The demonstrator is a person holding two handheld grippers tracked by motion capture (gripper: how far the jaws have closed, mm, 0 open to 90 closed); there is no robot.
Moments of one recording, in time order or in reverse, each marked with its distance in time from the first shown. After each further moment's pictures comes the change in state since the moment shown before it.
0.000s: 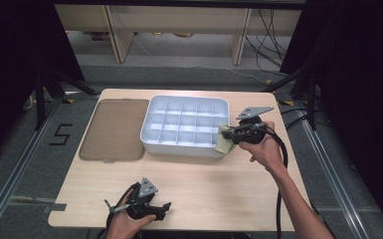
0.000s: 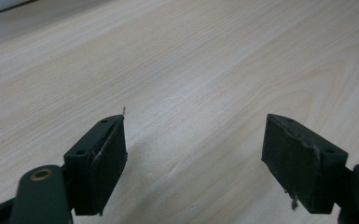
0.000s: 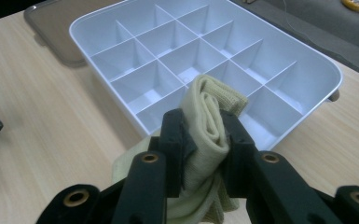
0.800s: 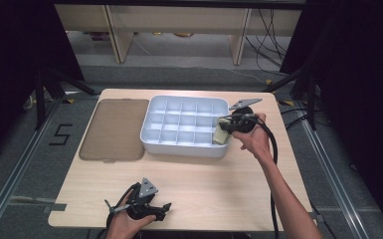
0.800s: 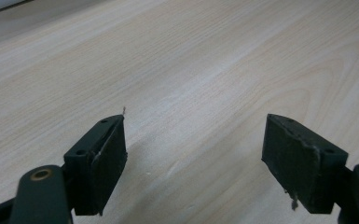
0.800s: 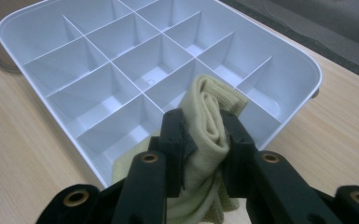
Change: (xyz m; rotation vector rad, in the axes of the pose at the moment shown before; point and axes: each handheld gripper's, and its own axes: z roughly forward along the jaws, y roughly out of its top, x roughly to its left) left arm 0.001 0.000 0.000 0.000 -0.003 0.018; right arm -0.024 0.012 0.043 0.023 -0.083 0.050
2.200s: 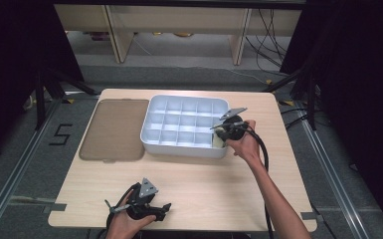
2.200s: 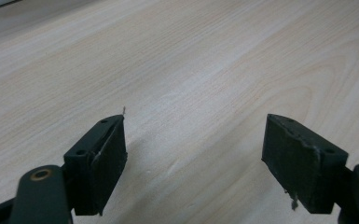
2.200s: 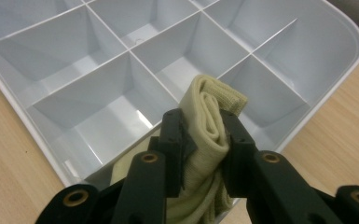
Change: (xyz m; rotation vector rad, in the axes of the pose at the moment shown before) left arm -0.001 -0.001 0.001 0.004 0.001 -0.012; right arm 0.007 -0.021 0.041 0.101 -0.061 -0.090
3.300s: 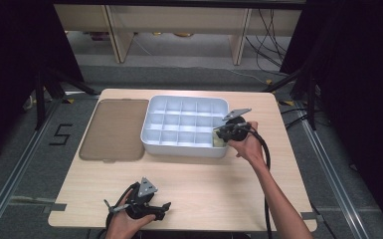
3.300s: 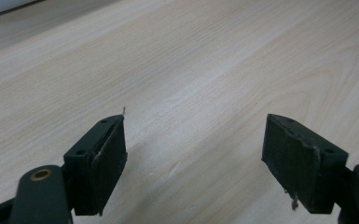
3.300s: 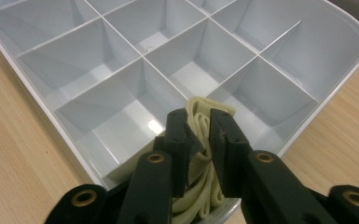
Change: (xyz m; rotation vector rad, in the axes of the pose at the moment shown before) left arm 0.002 0.001 -0.002 -0.005 0.000 -0.013; right arm -0.004 -0.005 -0.007 -0.023 0.064 0.027
